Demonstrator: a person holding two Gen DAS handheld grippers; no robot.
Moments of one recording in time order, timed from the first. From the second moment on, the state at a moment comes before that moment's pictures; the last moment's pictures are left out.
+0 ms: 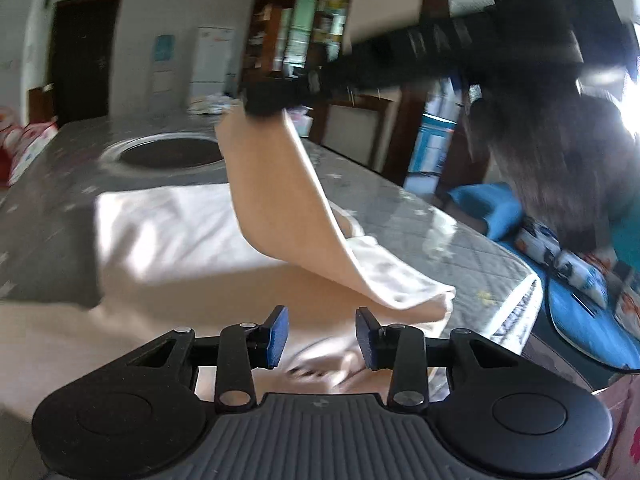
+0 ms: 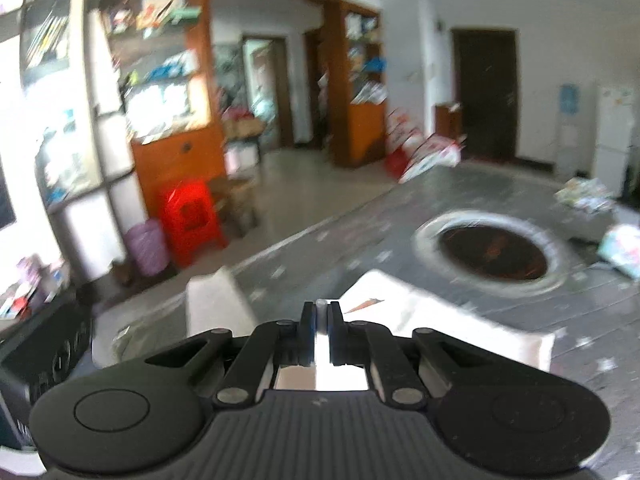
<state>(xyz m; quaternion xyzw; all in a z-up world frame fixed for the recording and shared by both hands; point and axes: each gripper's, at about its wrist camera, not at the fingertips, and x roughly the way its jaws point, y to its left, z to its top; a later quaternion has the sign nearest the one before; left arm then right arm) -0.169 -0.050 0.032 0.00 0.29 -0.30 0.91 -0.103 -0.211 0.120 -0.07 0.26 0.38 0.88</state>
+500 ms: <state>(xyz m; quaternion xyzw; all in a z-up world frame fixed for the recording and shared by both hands) -0.174 0.004 0.035 -0.02 0.29 -0.24 0.92 -0.117 -0.242 0.066 -0.13 0.36 0.37 0.85</state>
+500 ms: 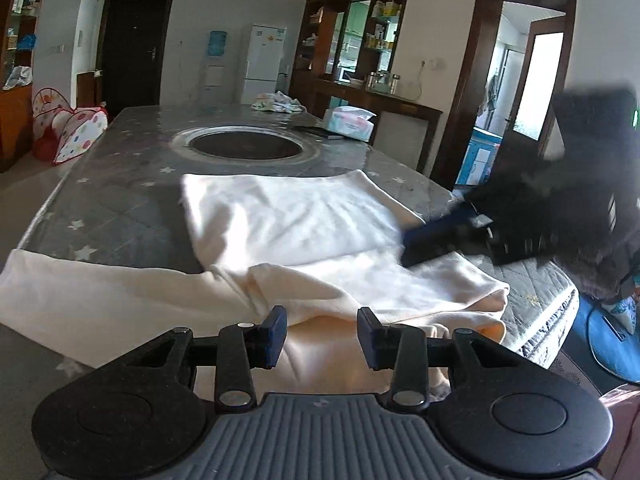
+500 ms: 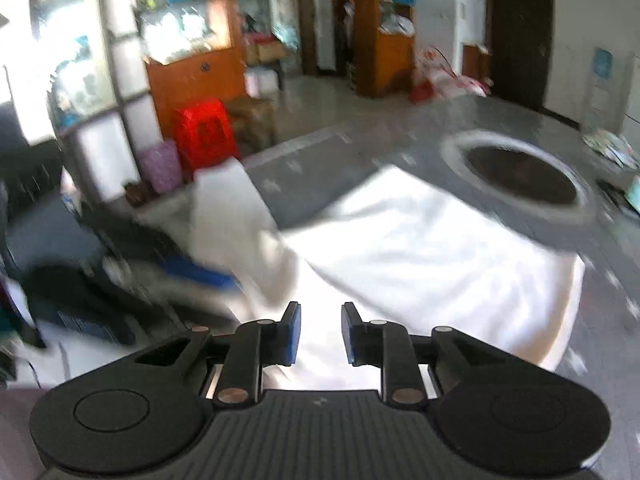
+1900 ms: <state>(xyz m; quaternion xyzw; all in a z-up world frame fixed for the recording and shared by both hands) -0.143 -0.022 0.024 0.01 0.31 -0.17 0.93 -0.091 -0.277 0.027 -0.09 0.37 0.30 0.87</state>
